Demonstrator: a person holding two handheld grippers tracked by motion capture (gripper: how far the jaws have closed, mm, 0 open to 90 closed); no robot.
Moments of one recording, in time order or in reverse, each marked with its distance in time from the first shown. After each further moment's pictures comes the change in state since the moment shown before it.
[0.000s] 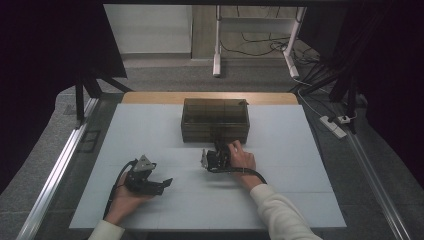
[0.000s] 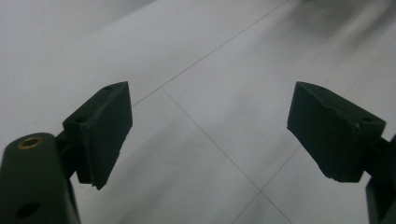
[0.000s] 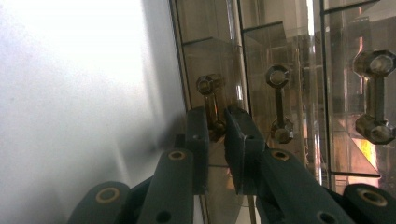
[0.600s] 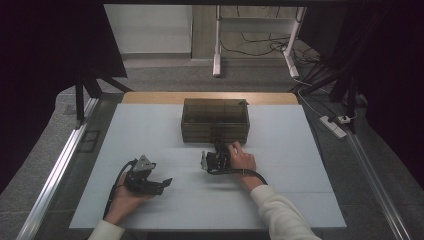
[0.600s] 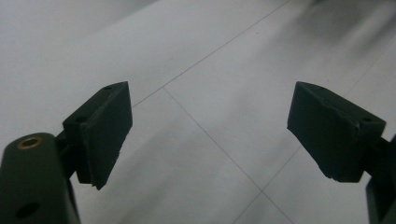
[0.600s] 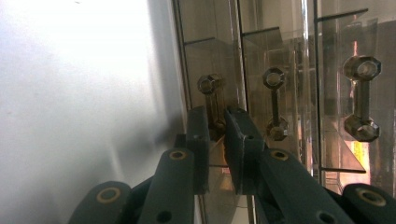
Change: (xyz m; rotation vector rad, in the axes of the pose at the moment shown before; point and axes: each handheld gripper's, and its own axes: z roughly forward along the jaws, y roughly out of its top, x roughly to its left) left arm 0.001 0.000 0.000 -0.001 0.003 0.000; right arm 0.002 0.002 -0.008 0.012 -0.006 -0.025
